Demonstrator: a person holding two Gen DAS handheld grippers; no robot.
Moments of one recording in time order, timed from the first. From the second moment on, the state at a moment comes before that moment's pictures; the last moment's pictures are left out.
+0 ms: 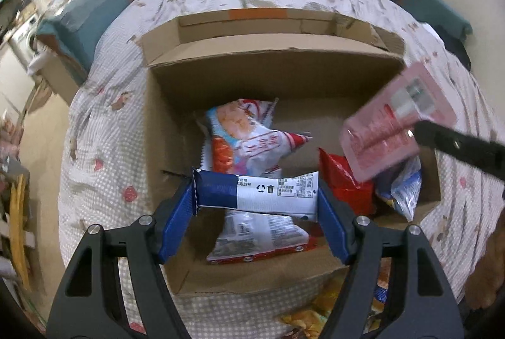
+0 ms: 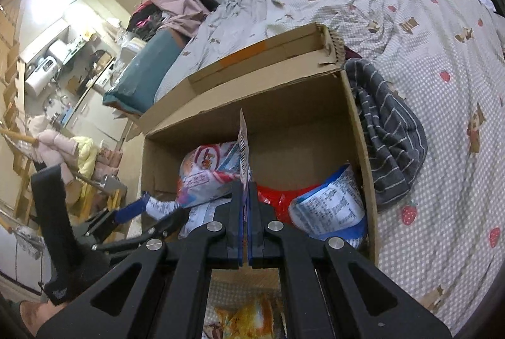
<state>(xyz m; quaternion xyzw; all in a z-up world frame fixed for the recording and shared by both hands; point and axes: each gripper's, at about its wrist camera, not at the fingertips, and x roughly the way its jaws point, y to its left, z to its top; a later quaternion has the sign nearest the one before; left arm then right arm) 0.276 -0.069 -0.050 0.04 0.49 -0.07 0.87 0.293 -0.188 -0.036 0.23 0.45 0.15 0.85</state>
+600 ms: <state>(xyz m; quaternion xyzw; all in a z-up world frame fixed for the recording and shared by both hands) 0.270 -0.071 -0.050 0.01 0.48 -0.10 0.87 0.296 -0.187 -0.039 0.21 0.46 0.13 0.85</state>
